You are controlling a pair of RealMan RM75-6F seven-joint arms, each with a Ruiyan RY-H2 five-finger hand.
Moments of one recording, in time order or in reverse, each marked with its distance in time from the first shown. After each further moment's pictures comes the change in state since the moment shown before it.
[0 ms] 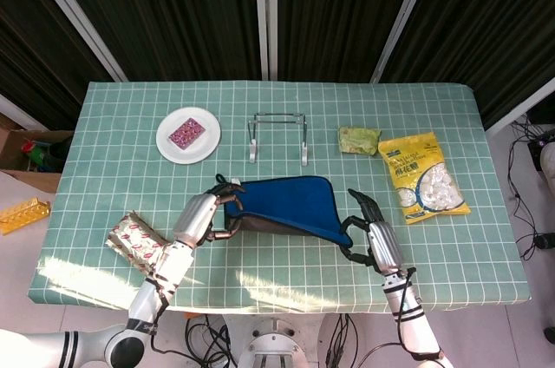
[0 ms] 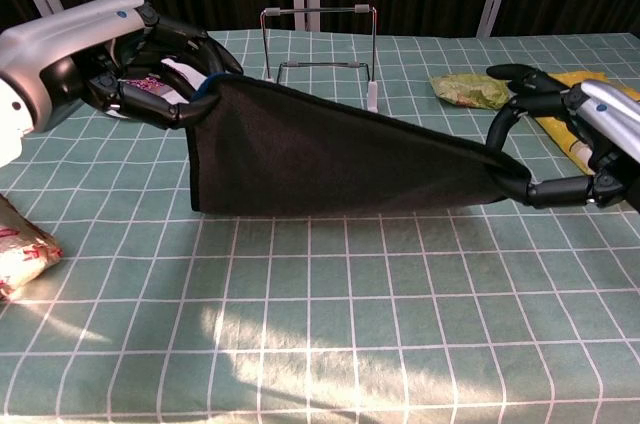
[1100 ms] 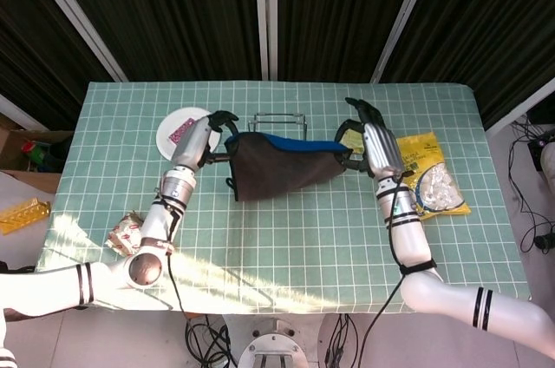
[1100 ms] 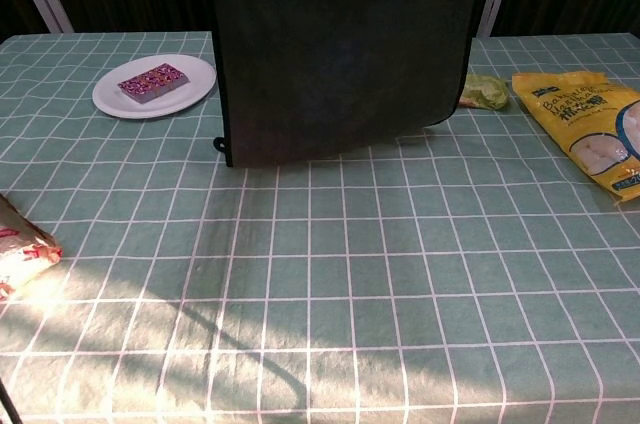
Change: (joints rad) left arm -0.325 0.084 -0.355 0.189 -0.578 -0.160 0.067; right arm 0.428 0.215 0.475 -0.222 0.730 -0.270 -0.459
